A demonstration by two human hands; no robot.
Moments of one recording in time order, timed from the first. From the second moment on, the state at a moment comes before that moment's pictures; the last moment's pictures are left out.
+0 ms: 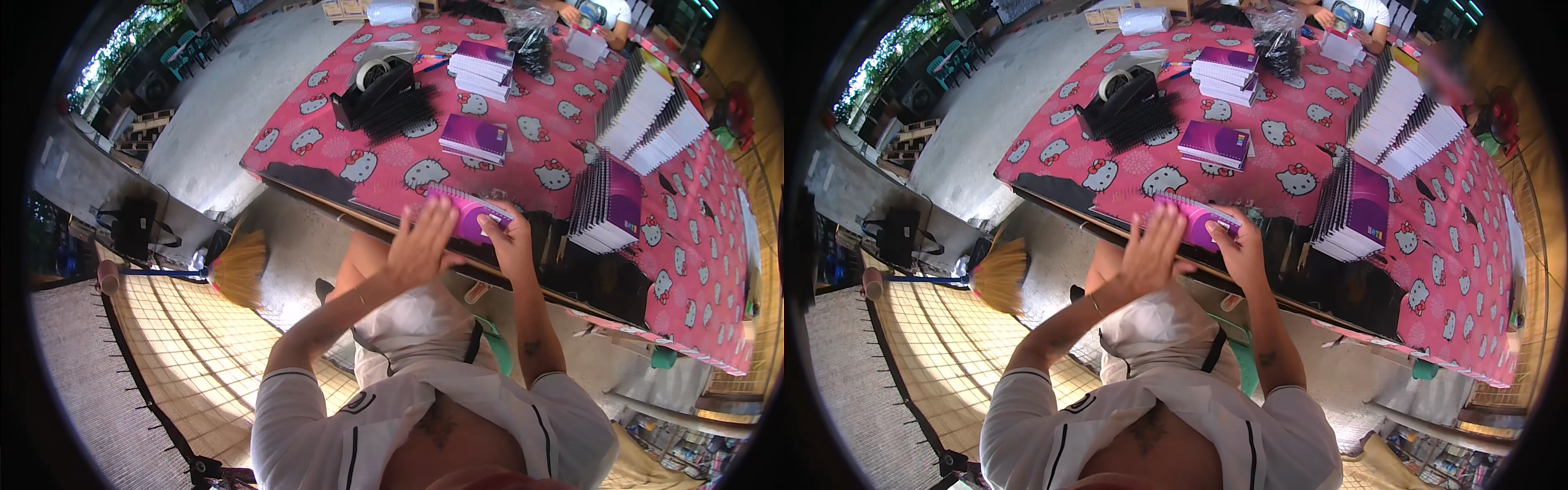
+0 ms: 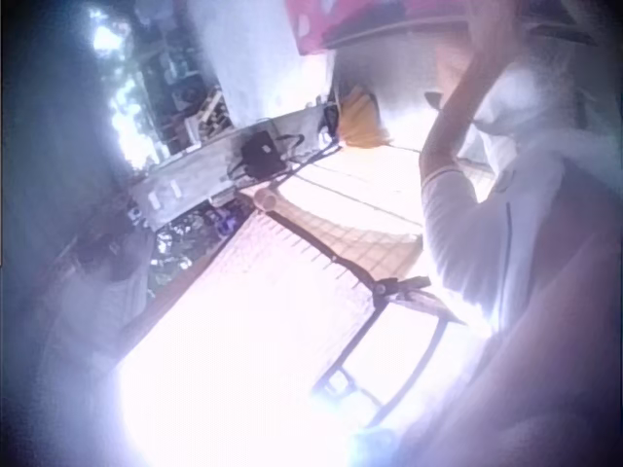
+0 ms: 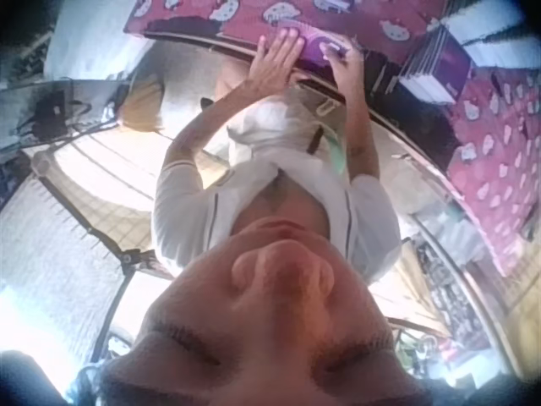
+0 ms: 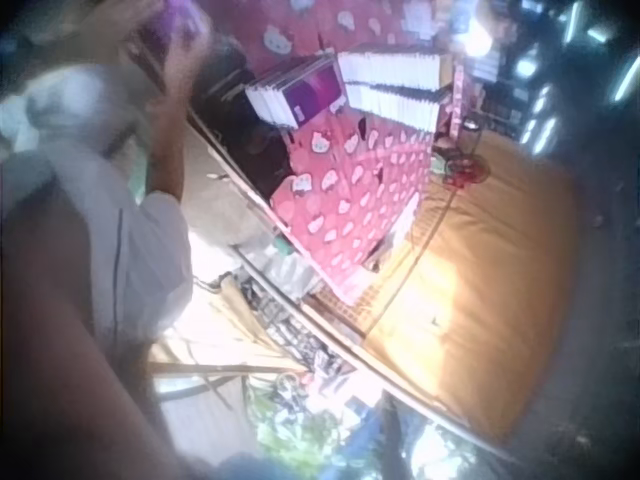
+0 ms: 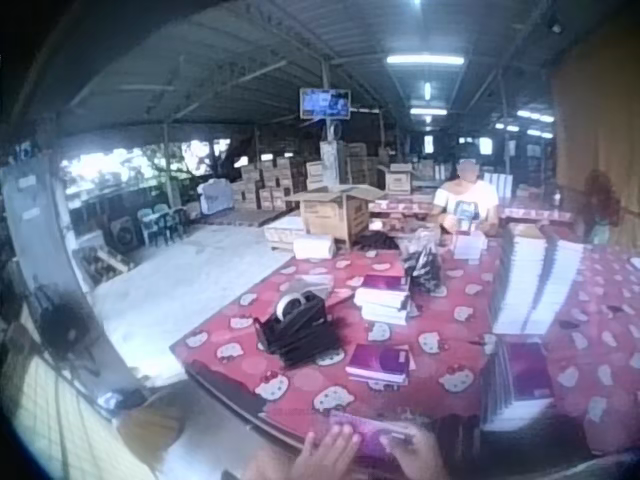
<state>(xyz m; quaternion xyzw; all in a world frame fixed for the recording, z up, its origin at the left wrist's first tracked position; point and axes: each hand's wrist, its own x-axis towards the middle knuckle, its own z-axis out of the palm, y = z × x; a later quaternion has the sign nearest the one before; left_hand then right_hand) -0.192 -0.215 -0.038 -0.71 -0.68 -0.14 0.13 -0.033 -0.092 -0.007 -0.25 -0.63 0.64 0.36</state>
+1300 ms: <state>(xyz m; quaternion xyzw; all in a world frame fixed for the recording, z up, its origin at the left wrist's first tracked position) -0.189 -0.180 -0.018 -0.72 -0.65 -0.18 0.16 -0.051 -0.078 -0.045 -0.20 -0.80 0.47 0.33</state>
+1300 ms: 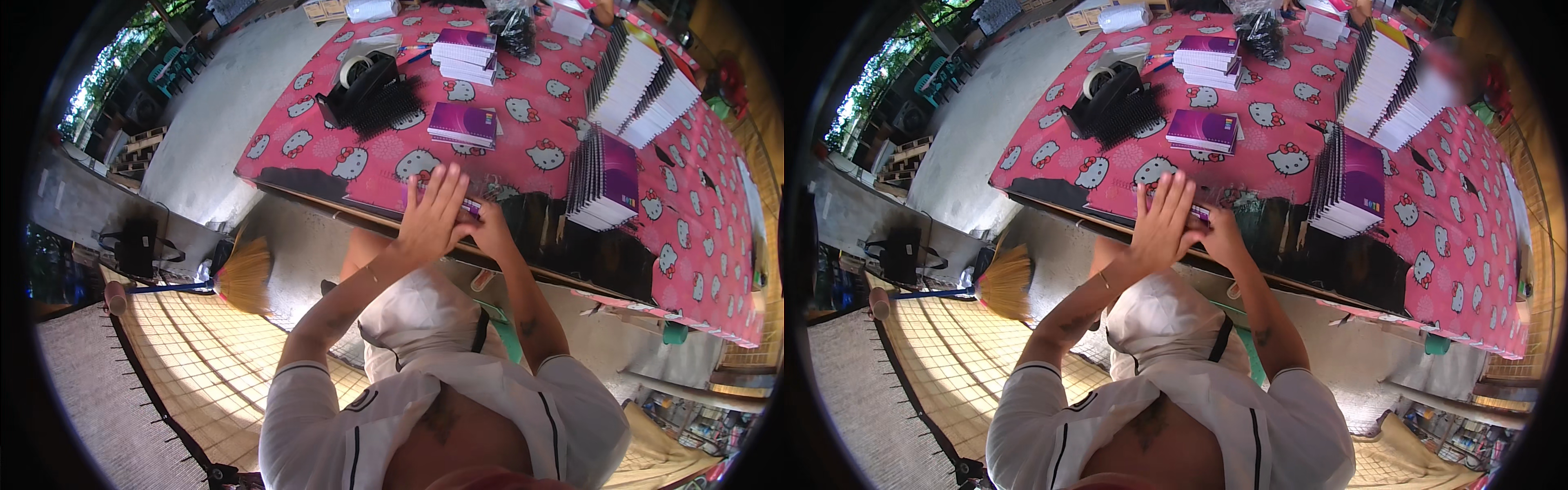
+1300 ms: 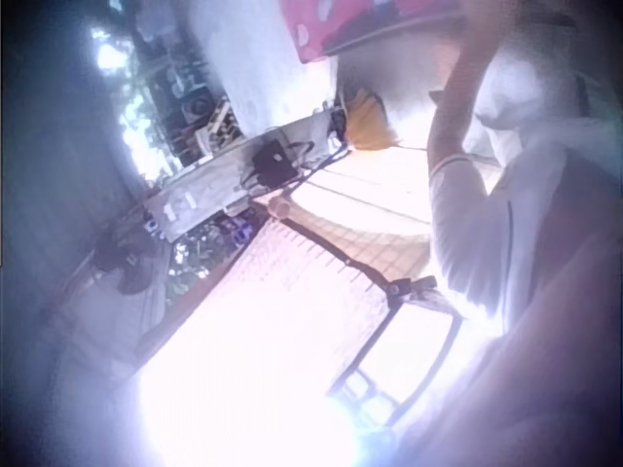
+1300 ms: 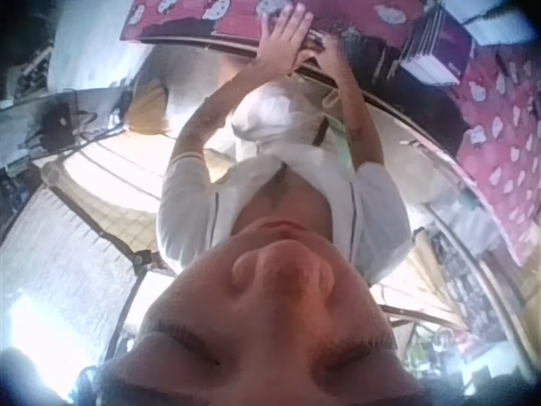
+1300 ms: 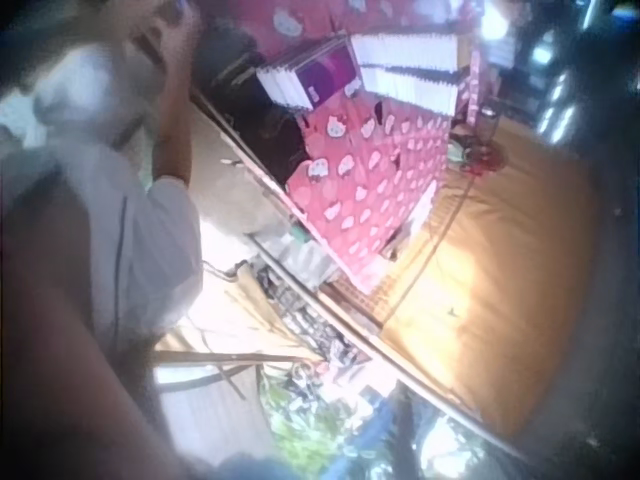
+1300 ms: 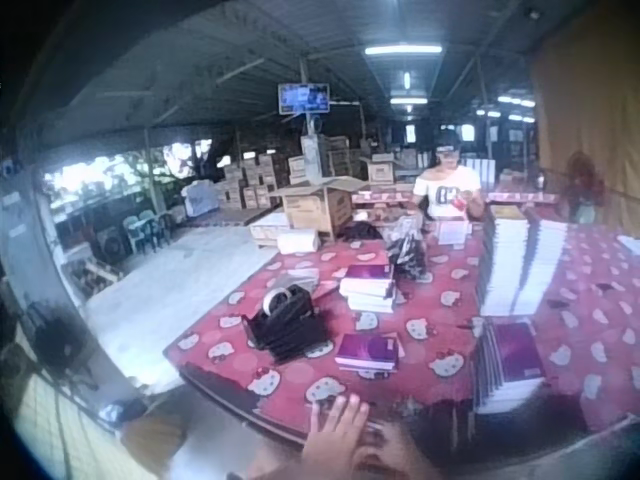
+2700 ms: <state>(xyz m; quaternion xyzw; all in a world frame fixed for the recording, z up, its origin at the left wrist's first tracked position) -0.165 -0.172 0.050 -0.73 -0.60 -0.31 0.10 -0.014 -0.065 0.014 -0.27 -0.80 0.32 0.43</state>
